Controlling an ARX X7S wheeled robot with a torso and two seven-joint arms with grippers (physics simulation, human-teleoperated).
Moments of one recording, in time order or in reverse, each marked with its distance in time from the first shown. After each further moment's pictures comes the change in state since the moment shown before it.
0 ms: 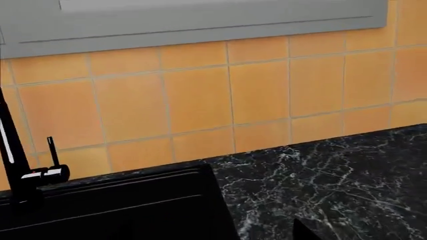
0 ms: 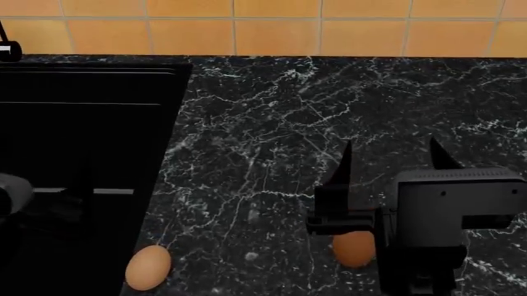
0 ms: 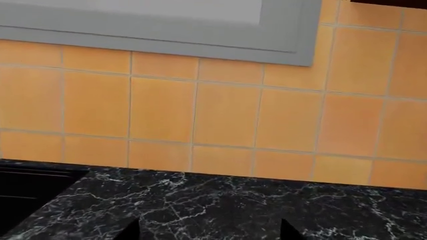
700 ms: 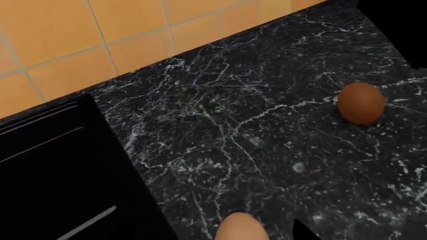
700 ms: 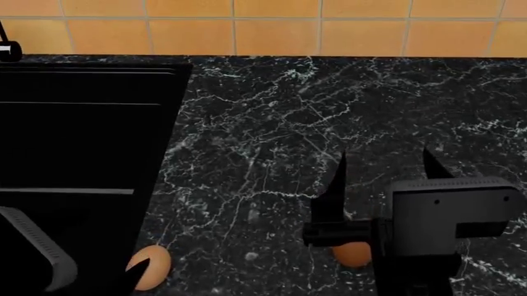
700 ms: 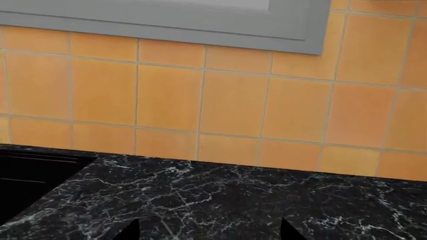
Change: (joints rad) left arm -0.009 -0.209 0.116 0.125 -0.208 -0.312 0.227; right arm -0.025 0.019 -0.014 -0.007 0.023 0.011 0.001
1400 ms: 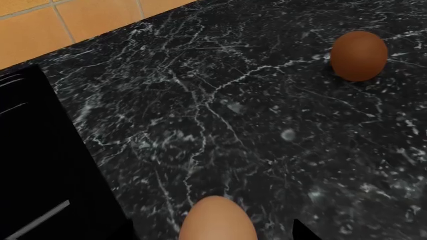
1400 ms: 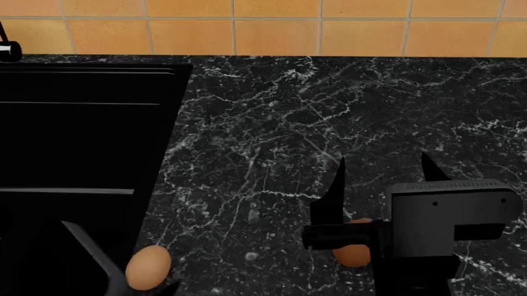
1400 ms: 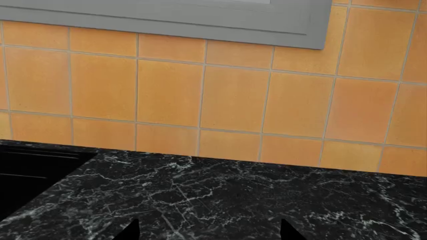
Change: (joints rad) left arm -0.040 0.044 0.201 -0.232 0.123 0.153 0.071; right arm -0.003 0.009 -0.010 0.014 0.015 -0.007 0.012
